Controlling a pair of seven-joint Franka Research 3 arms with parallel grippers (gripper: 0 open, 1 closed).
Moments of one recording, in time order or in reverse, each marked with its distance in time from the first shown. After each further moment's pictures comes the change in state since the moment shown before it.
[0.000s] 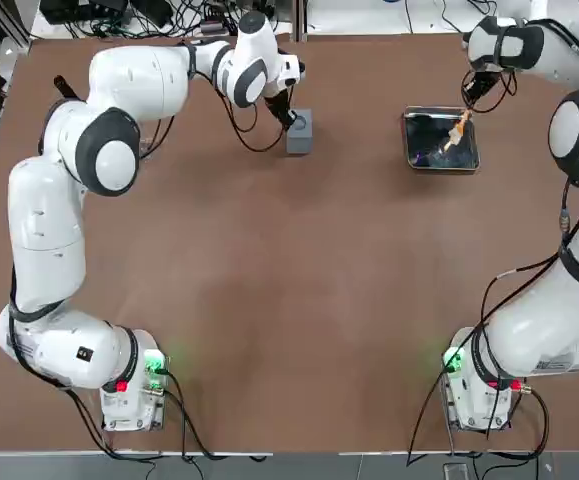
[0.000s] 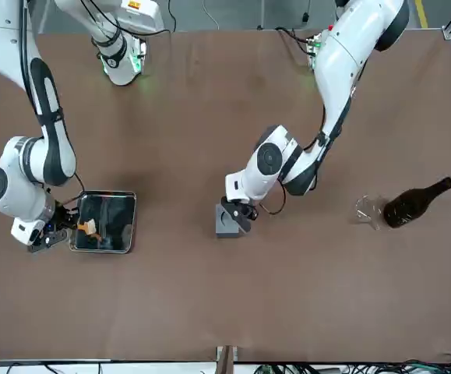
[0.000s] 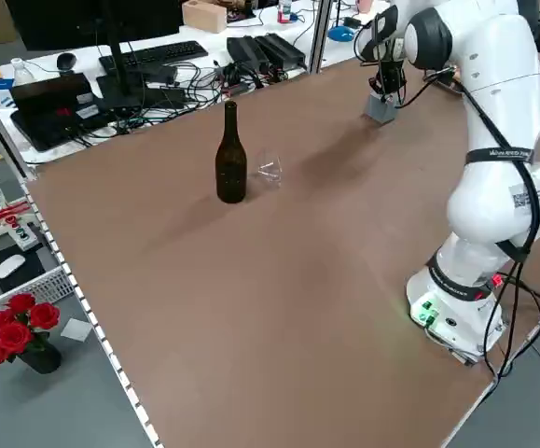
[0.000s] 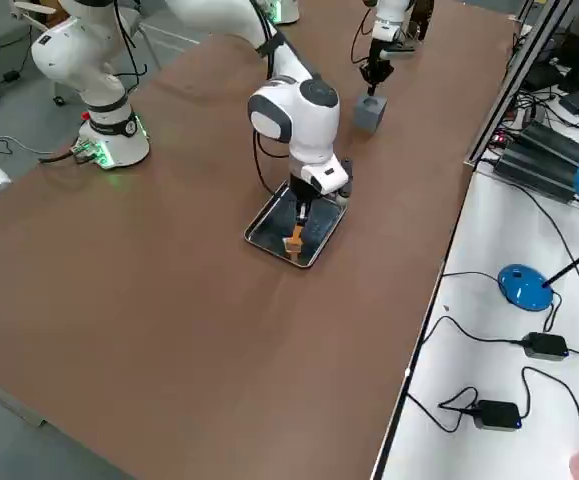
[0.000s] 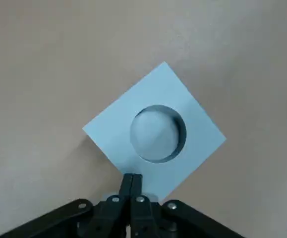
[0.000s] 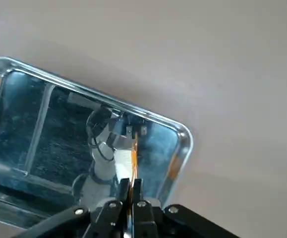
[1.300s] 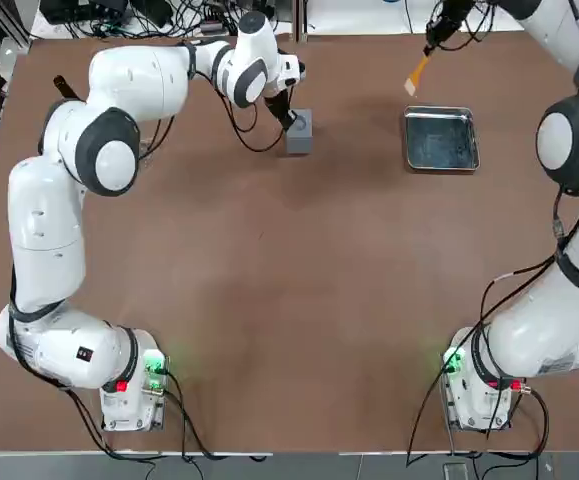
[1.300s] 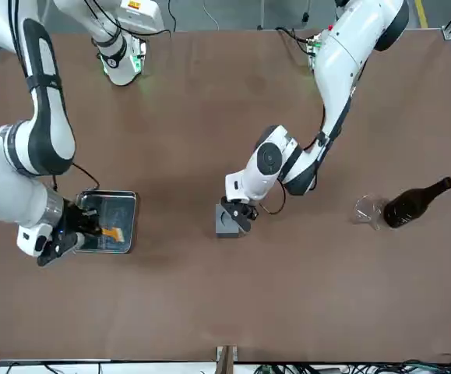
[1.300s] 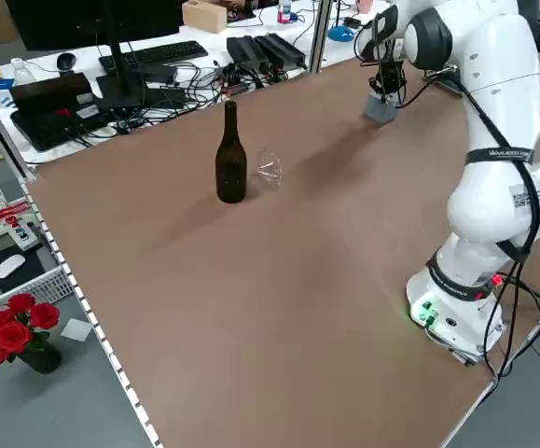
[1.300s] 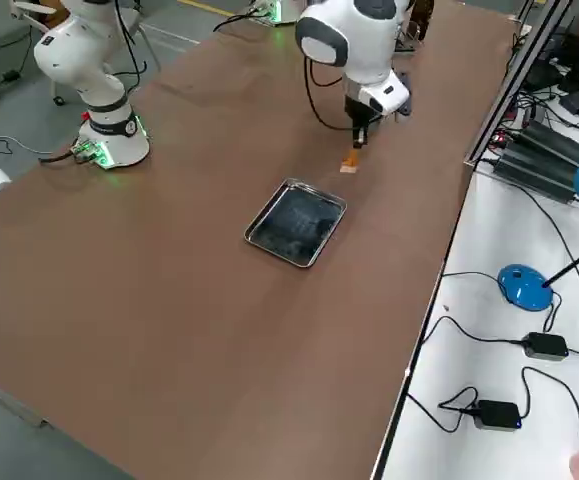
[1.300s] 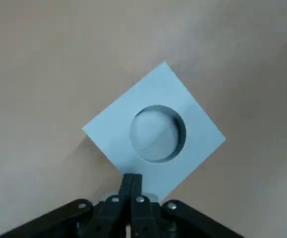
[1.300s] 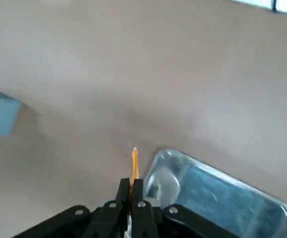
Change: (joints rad) left arm 0.000 0.000 0.000 0.000 0.000 0.000 0.000; right arm 0.088 0.009 0.131 0.327 0.283 -0.242 0.052
